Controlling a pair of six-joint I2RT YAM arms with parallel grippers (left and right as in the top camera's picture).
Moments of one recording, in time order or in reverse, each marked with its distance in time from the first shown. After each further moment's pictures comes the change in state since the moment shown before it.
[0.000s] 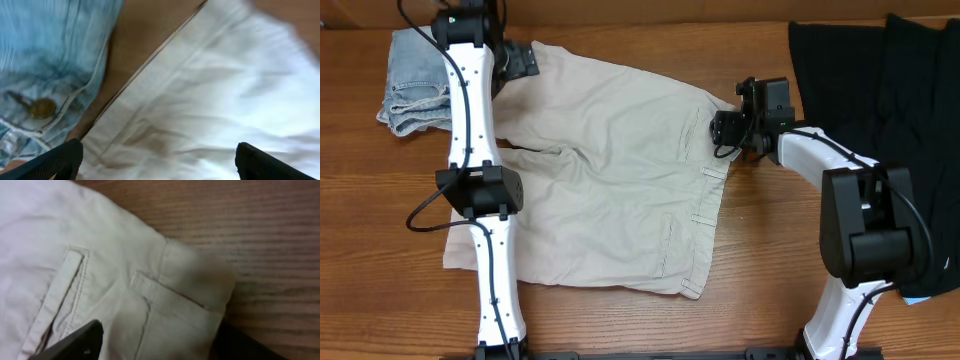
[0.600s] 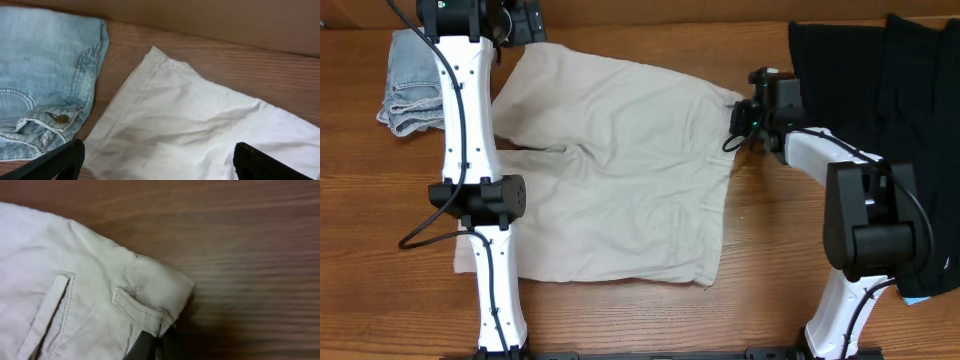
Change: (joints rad) left arm -0.063 -0.229 0.002 0.027 0.029 0.026; right arm -0.052 0.029 -0.003 0.177 0.038 -0.007
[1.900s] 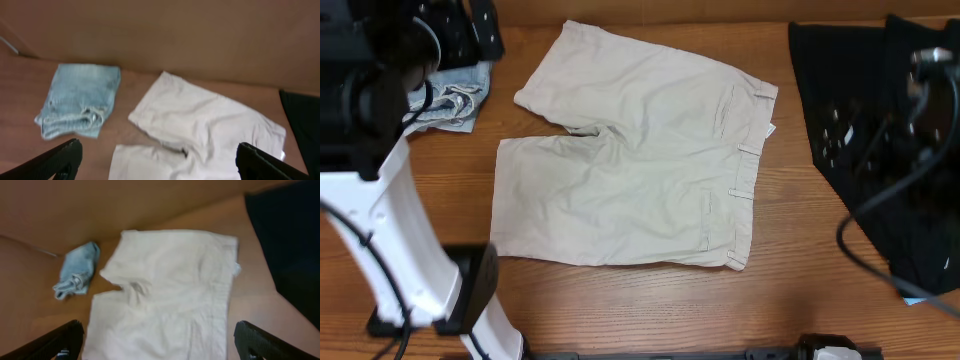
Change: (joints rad) left arm -0.006 -0.674 -0.151 -0.193 0.045 0.030; right arm -0.131 -0.926 0.552 -1.318 -0.185 0.124
